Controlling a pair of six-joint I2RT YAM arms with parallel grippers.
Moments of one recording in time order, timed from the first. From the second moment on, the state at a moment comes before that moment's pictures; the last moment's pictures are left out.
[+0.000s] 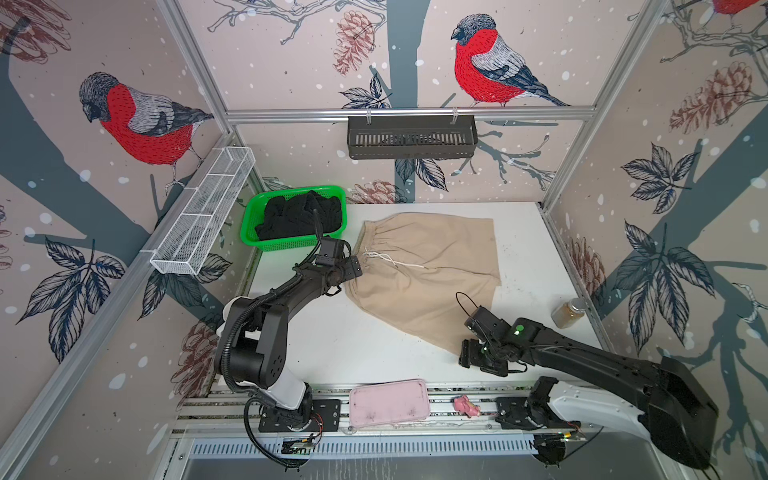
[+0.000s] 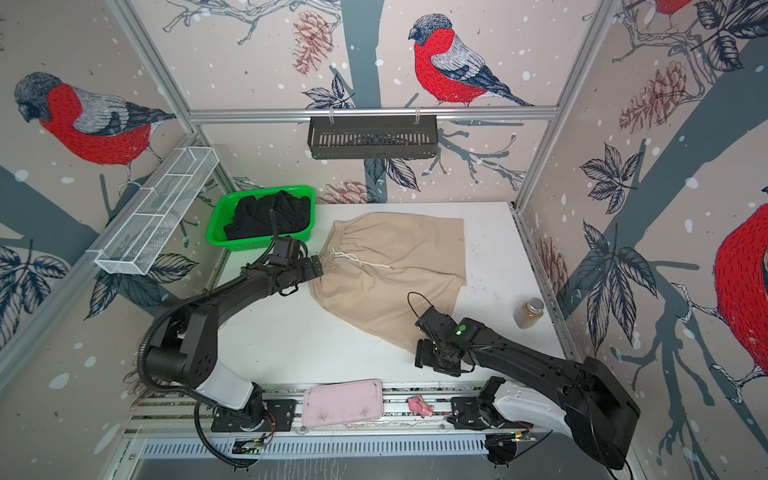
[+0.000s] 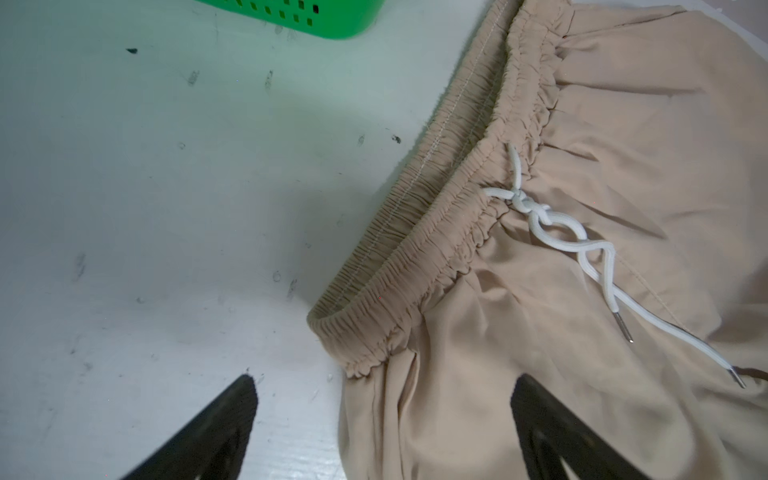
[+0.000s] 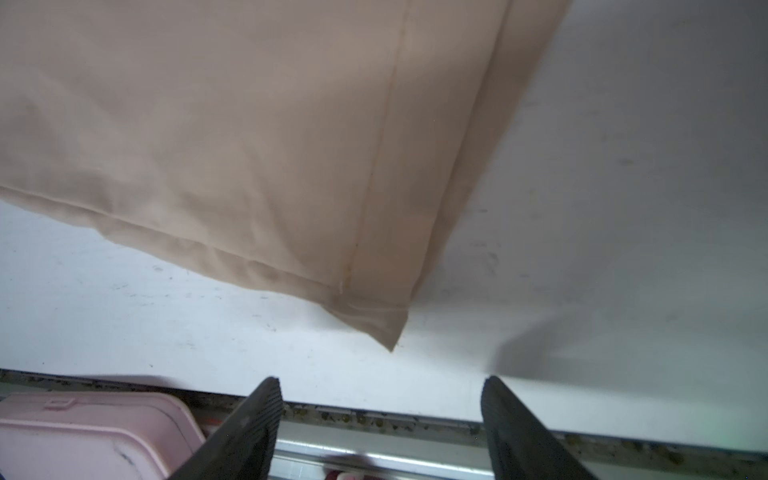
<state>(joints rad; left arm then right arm) -0.23 1.59 0.93 -0.25 -0.04 -0.53 0.85 1.10 0.52 -0.76 -0.13 1.02</state>
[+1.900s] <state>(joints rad) -0.23 1.39 1.30 -0.88 -0.07 -0.29 0.97 0.88 1.04 -1.19 0.24 0.86</state>
